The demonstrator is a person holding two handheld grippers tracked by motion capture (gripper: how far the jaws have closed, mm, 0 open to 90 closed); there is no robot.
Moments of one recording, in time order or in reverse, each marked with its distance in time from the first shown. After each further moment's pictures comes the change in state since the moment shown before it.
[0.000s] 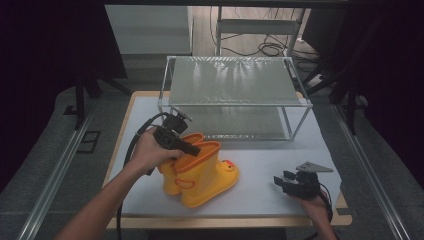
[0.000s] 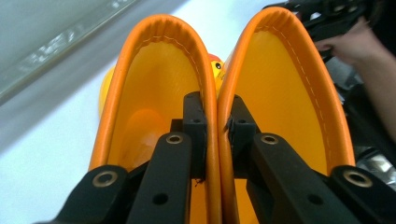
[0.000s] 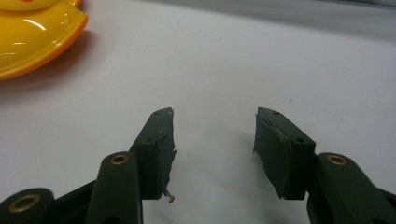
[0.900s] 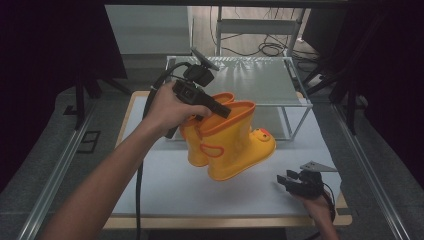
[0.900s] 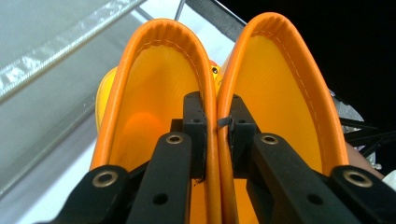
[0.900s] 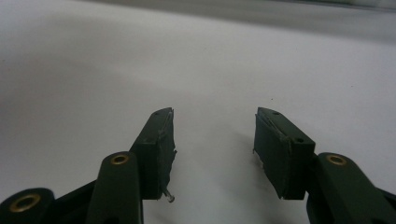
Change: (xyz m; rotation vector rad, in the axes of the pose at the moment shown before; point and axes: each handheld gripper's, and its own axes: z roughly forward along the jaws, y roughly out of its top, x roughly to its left) left arm -0.066 0.103 -0.070 -0.116 -0.060 0.083; right arm -0.008 -0.001 -0.004 -0.016 -0.009 0.024
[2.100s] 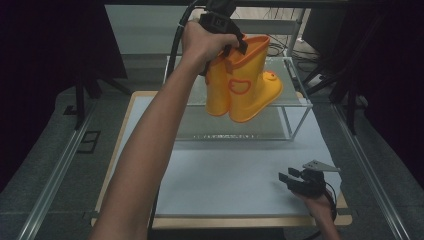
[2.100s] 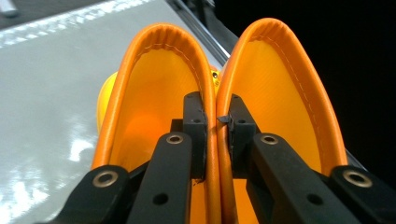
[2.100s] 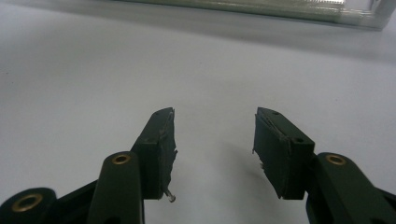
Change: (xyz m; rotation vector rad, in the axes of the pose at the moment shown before) left arm 0.029 0.127 -0.012 -0.135 0.210 -0.212; right arm -0.002 0.004 -0.006 -0.040 -0.010 0.004
